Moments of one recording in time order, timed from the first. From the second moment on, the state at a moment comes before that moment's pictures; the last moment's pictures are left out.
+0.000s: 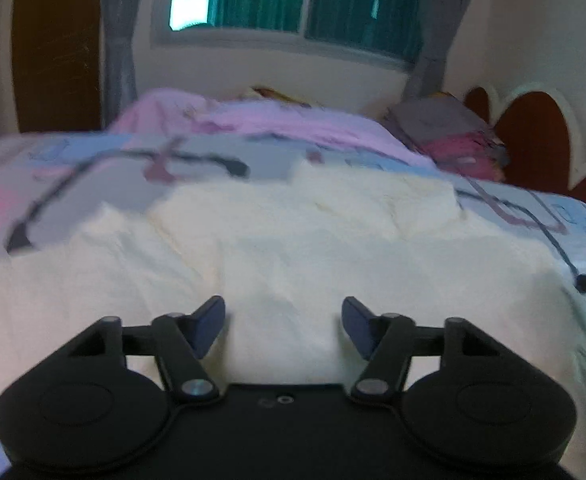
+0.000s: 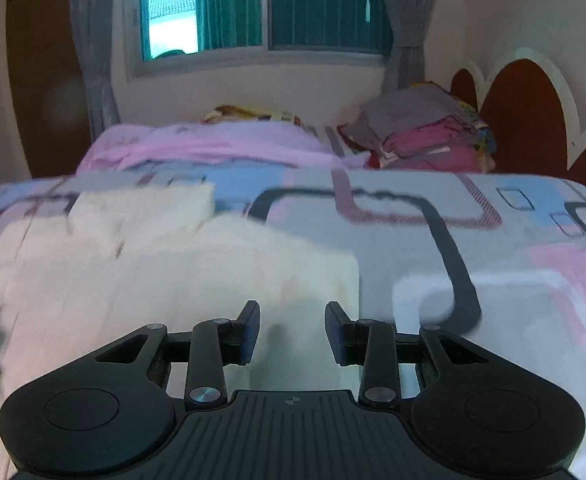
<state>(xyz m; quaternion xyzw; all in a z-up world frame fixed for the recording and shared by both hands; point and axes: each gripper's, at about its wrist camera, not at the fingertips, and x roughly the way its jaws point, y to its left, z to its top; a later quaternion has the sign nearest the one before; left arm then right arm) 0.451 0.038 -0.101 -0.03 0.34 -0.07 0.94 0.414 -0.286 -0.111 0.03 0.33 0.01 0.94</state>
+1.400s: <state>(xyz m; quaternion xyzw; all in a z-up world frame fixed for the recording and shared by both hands) 0.301 0.397 -0.145 -0.41 0.23 0.22 0.86 0.350 -0.221 -0.079 0.08 0.33 -0.04 0.94</state>
